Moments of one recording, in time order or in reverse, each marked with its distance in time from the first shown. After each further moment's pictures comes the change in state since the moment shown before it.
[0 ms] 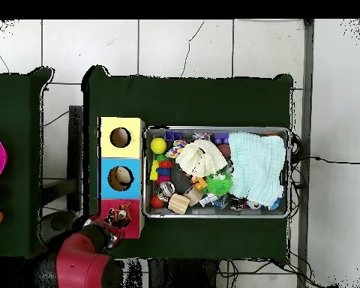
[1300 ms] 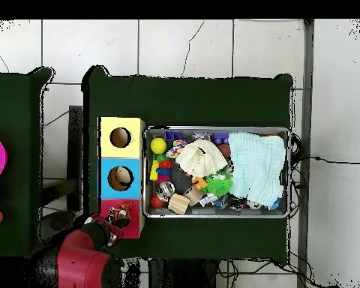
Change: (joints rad) arm 0.023 0.047 -0.007 -0.003 0.084 0.001 0.000
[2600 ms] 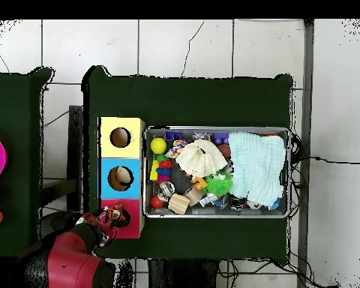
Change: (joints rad) arm 0.043 0.000 -0.028 -0.016 0.050 0.018 0.000
